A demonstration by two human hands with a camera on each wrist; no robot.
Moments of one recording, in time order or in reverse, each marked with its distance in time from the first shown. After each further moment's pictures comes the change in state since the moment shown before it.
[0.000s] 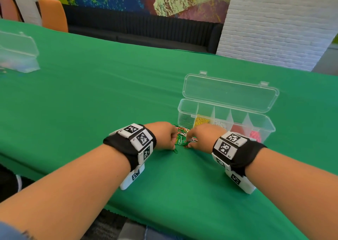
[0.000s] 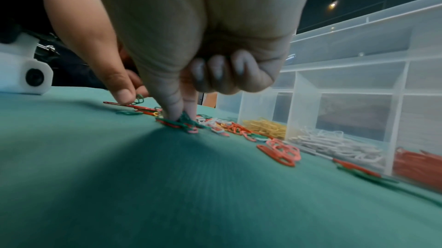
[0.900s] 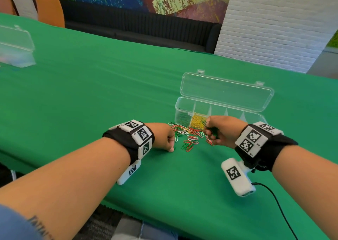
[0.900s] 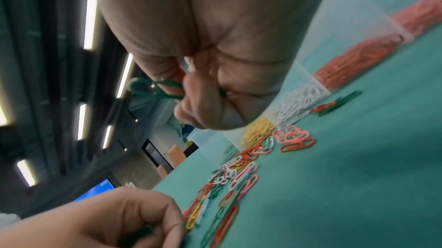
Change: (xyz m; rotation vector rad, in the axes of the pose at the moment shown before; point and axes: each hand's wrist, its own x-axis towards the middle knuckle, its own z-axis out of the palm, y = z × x) left_hand 0.004 0.001 0.004 -0.008 -0.136 0.032; right_hand -0.016 0.043 -0.002 1.455 0.017 0.322
